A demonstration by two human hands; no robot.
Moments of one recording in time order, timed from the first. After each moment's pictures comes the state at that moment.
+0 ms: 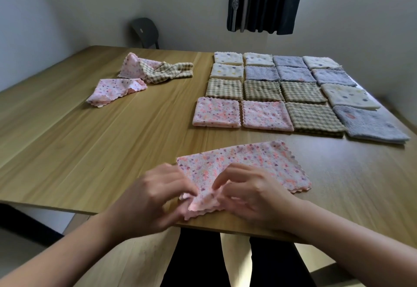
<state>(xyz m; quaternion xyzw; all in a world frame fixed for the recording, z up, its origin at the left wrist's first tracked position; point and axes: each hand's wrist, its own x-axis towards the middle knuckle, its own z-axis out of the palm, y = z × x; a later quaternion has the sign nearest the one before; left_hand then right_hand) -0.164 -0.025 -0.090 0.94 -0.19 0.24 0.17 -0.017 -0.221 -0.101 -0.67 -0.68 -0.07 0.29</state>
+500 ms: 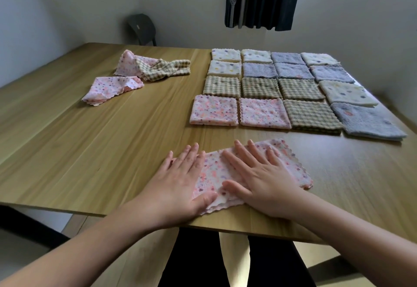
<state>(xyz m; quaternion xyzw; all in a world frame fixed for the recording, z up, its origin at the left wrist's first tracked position) -0.128 -0.051 -0.100 1.00 0.06 -0.08 0.01 -0.002 -0.229 -0.101 -0.88 -0.47 0.07 0.01</state>
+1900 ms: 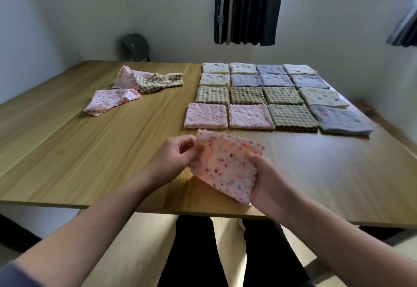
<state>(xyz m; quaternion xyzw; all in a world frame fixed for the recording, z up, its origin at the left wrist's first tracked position) -0.116 -0.044 -0.073 0.83 0.03 0.13 0.55 -0.056 -0.249 -0.073 -0.45 -0.06 0.41 0.79</state>
